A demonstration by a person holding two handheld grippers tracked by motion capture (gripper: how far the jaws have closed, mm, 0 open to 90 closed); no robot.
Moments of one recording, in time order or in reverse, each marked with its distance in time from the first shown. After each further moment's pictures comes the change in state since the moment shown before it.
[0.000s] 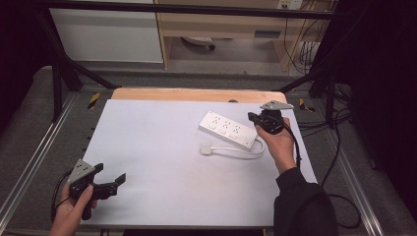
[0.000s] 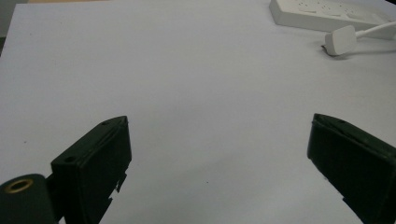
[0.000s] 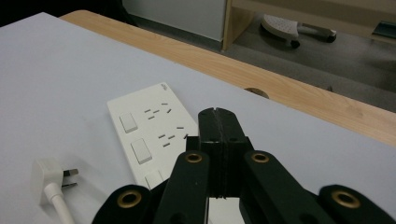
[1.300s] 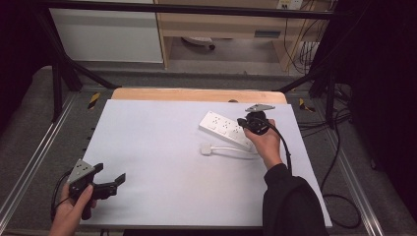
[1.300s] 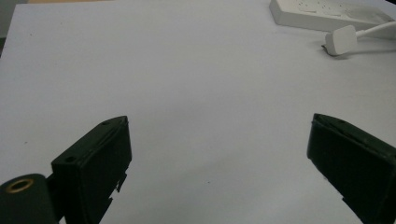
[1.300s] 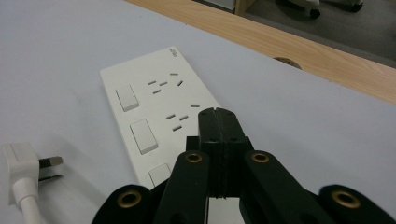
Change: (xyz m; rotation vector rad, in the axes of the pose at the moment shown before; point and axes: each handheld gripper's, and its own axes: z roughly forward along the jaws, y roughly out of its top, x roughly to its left) left arm 0.001 0.000 0.000 0.001 -0.003 0.001; right arm 0.011 -0.015 0.048 0.117 0.032 -0.017
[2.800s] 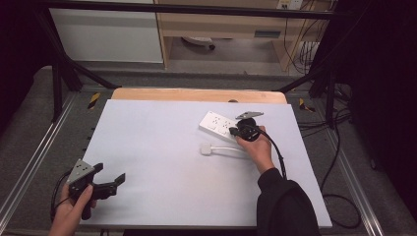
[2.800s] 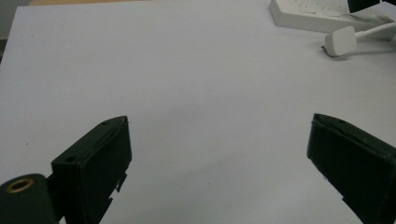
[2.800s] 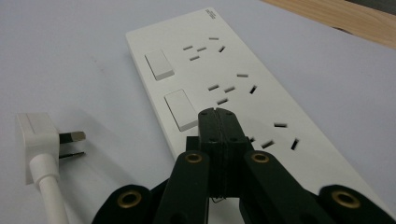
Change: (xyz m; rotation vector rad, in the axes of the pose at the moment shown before) left arm 0.000 0.000 0.000 -0.005 0.003 0.002; right arm 0.023 -0.016 0.023 0.071 0.061 -0.007
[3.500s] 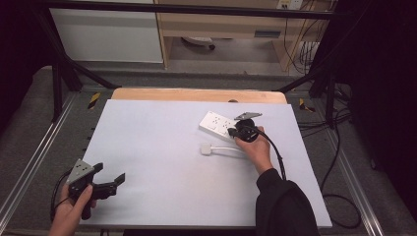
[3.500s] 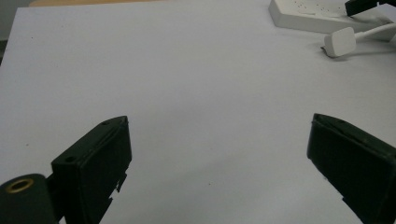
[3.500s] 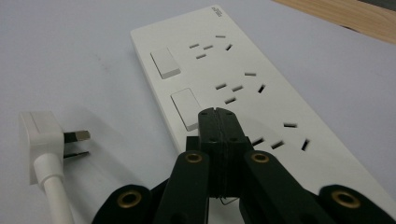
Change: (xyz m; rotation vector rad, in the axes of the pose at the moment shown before) left arm 0.000 0.000 0.000 -0.004 -0.001 0.001; right arm 0.003 -0.001 0.002 0.006 0.005 -0.006
